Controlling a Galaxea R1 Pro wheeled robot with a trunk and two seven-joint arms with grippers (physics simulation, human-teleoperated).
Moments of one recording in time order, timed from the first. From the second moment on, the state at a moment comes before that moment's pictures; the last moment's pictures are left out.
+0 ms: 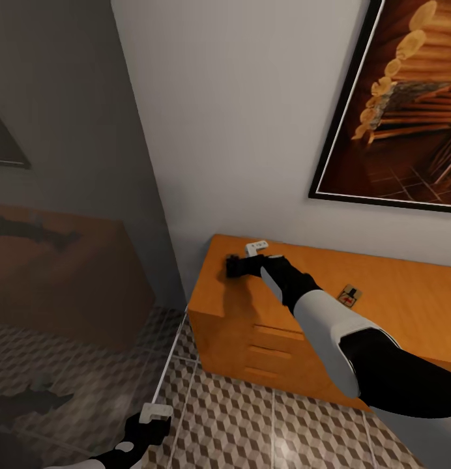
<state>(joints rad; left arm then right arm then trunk) -0.62 -0.04 -0.27 0.08 0.16 -0.32 0.06 -1.23 0.17 0.21 -0.33 -0.04 0.34 0.19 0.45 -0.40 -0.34</state>
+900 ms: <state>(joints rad) -0.62 -0.04 -0.27 0.08 0.16 -0.32 0.06 -1.23 0.17 0.23 -0.68 -0.04 0.66 0.17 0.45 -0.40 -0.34</state>
